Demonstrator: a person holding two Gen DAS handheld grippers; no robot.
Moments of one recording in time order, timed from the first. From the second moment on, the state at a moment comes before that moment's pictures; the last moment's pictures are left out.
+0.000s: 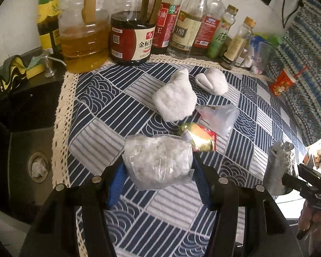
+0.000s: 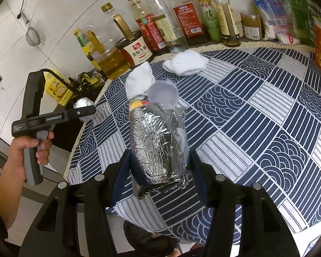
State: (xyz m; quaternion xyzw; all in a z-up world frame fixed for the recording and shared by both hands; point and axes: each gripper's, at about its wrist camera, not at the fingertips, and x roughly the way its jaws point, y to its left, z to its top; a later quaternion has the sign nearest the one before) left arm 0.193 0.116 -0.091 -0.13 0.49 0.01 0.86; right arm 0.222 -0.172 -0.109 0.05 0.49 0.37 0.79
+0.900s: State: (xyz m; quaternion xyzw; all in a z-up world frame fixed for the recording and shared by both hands) left arm 0.039 0.093 -0.070 -0.13 0.46 -0.01 0.88; right arm 0.089 -0.157 -0.076 0.04 0.46 0.38 0.80
